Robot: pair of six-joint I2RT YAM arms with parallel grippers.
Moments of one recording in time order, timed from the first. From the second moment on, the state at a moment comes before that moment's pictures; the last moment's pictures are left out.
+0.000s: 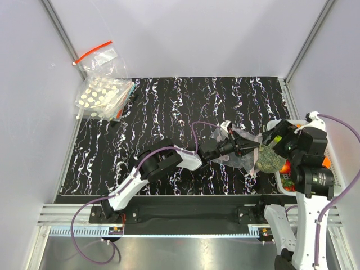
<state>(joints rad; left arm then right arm) -1.07 2.37 1.39 1.28 0.23 -1.82 -0.12 0.66 1.06 -0.90 -0.09 0.47</state>
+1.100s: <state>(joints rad) -1.08 2.37 1.38 1.27 0.23 -1.81 -0.12 0.50 0.96 -1.16 0.27 0.85</state>
